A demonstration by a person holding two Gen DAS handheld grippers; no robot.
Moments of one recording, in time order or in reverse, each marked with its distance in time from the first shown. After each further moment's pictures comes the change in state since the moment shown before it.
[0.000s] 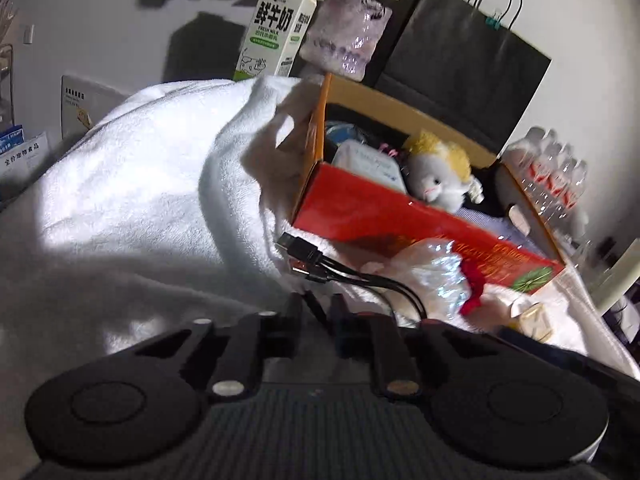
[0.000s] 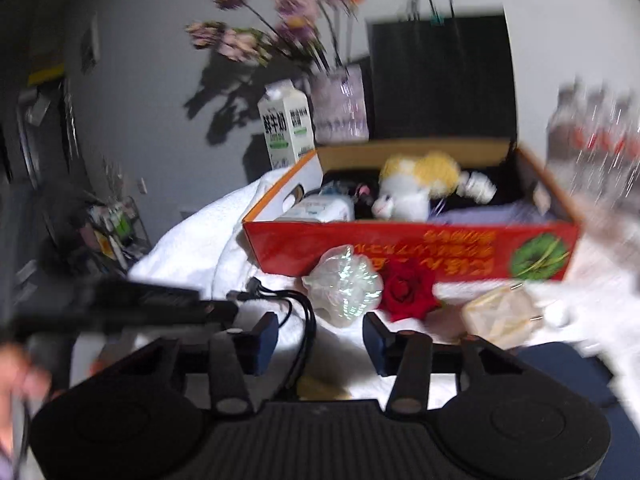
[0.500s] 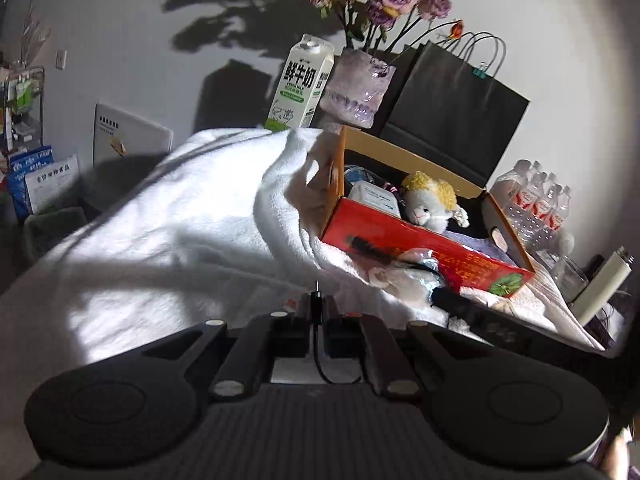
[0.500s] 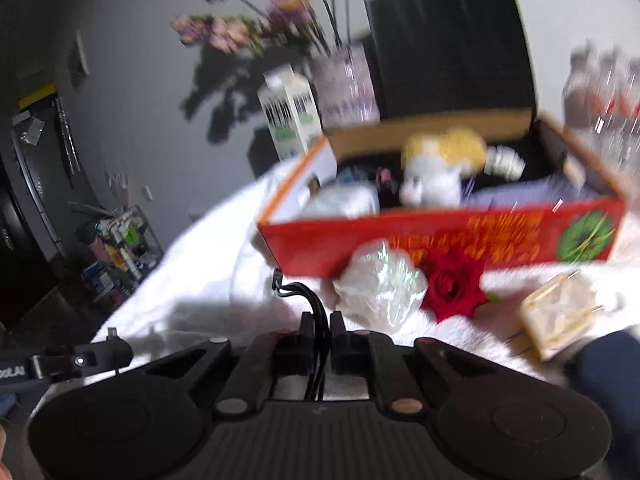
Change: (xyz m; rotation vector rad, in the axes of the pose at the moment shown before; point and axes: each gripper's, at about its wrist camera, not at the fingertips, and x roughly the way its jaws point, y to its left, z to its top) left arm -0.110 0.007 -0.020 0.002 -0.104 0.040; right arm 0.004 0.026 0.003 0.020 -0.024 -0.002
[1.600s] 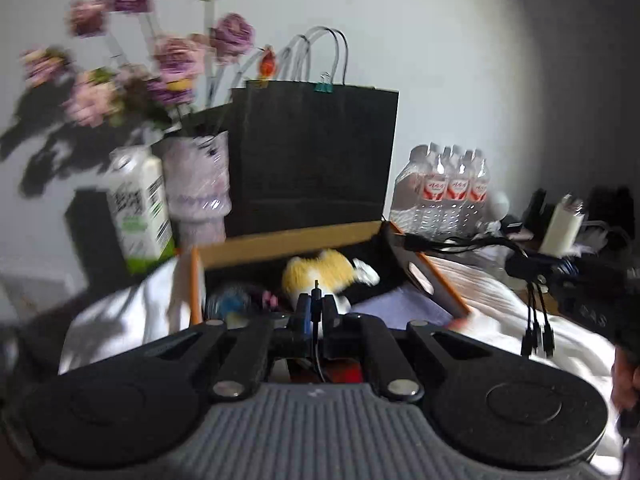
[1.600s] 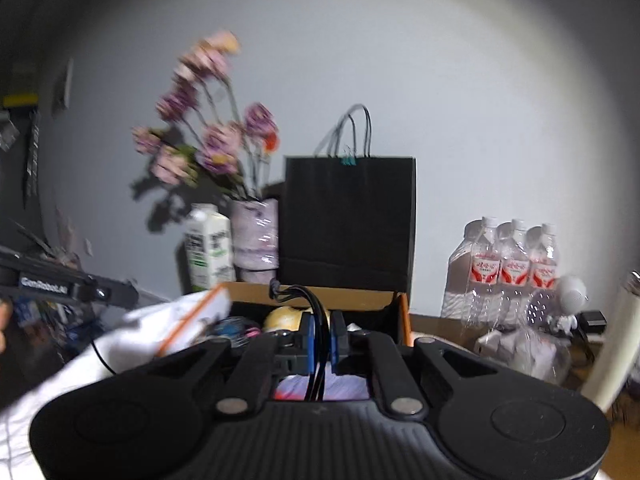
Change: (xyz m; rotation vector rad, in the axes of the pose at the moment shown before) left arm 0.090 -0.147 0.138 0.475 -0.004 -0.193; right arm -0.094 -0.085 0.115 -0.157 -0.218 -0.227
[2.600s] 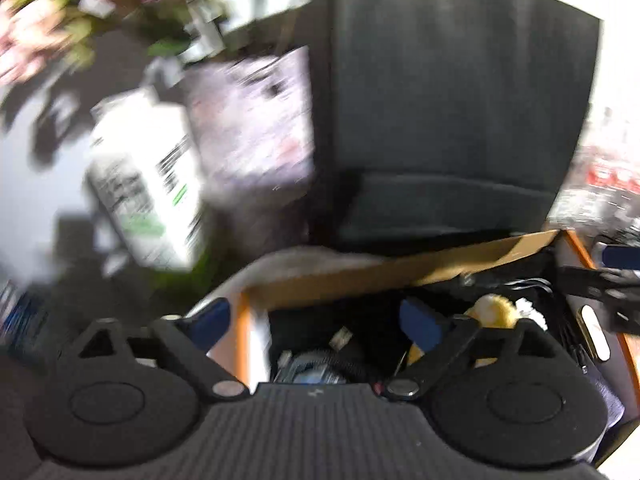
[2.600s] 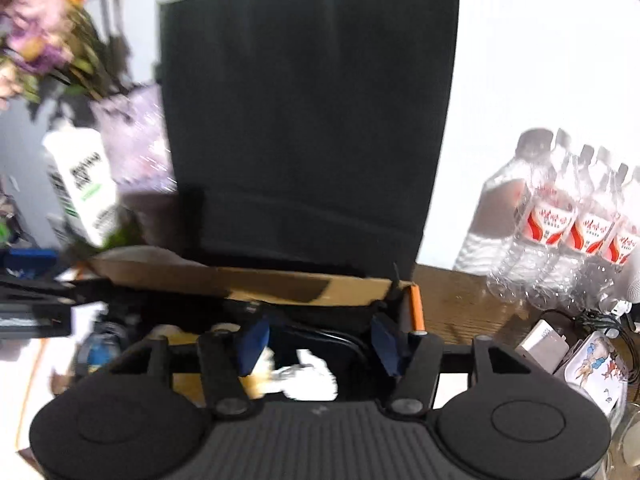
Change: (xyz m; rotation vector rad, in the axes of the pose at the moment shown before) left arm 0.191 0.075 0.058 -0.108 0.297 0.291; right arm 0.249 -0.024 0.049 0.064 0.418 -0.073
